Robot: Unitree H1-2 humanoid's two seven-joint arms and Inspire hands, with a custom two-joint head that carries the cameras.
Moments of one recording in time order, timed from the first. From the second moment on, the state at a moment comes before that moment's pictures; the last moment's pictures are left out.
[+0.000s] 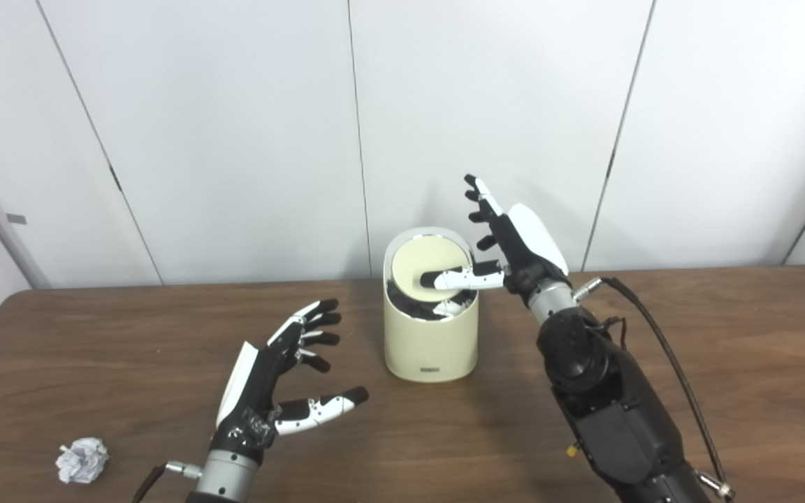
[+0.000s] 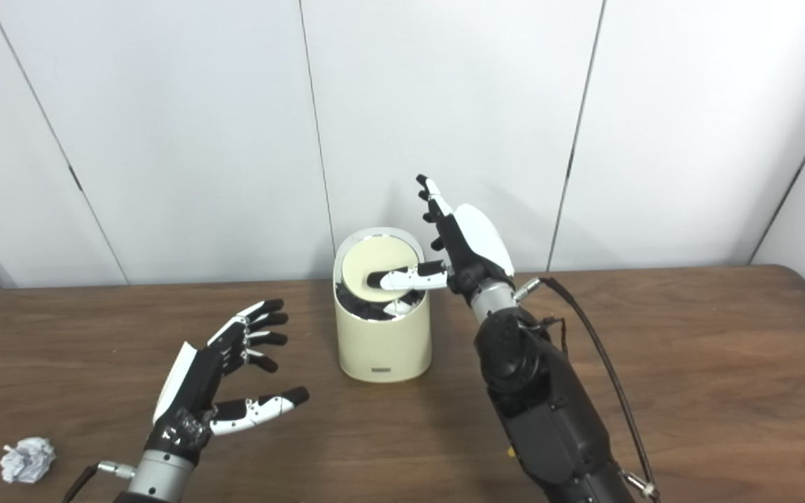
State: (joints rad) left arm -0.14 0.12 -0.06 -0.13 0.23 -0.10 -0.05; right arm -0.65 -0.13 0.20 0.16 -0.59 0.28 0.00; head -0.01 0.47
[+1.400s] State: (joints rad) left arm -0.13 0.12 -0.05 -0.15 0.23 -0.09 -0.05; right arm -0.67 -0.19 0.30 0.12 -0.66 0.27 0.02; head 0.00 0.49
